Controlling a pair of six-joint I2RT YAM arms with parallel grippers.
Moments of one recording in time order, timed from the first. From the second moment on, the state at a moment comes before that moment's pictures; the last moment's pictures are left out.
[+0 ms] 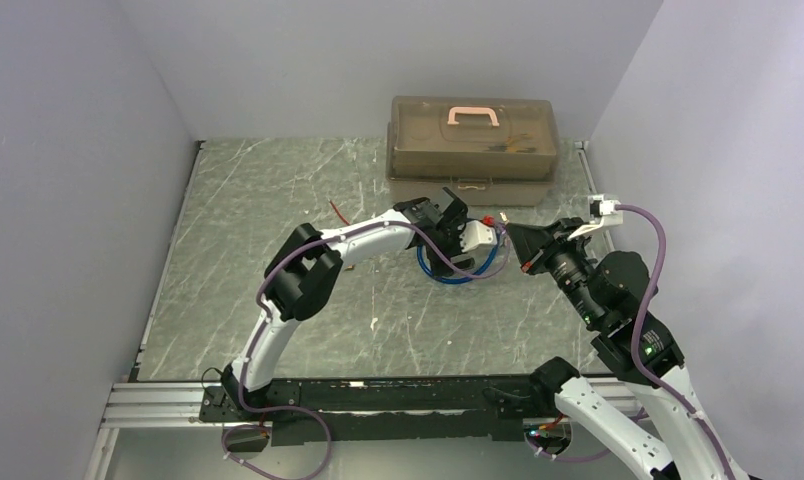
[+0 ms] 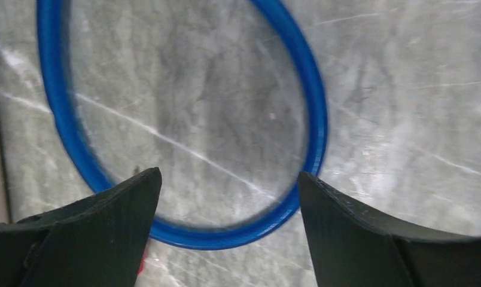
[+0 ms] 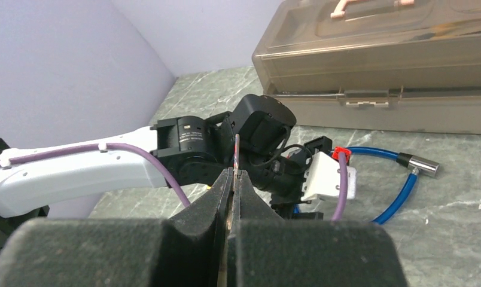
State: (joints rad) left arm -0.88 2.22 1.80 -0.54 0.26 0.55; right arm 0.55 0.53 0.96 -0.44 0.13 0.47
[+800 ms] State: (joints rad) left arm -0.94 1.90 1.24 -0.44 0.23 0.68; right arm 0.55 0.55 0.96 -0.39 0.06 0.48
